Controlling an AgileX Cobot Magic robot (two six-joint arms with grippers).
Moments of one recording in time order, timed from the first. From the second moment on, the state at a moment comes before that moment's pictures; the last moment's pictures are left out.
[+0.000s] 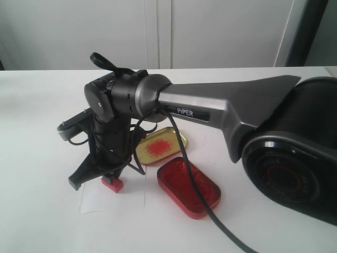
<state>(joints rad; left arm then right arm) -0.05 0.00 0.02 -0.10 0.52 0.24 0.88 2.33 -1.85 0.04 1.01 -0.03</state>
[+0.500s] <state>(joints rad) -0.05 0.00 0.02 -0.10 0.52 0.24 0.88 2.29 -1.84 0.04 0.99 -0.03</state>
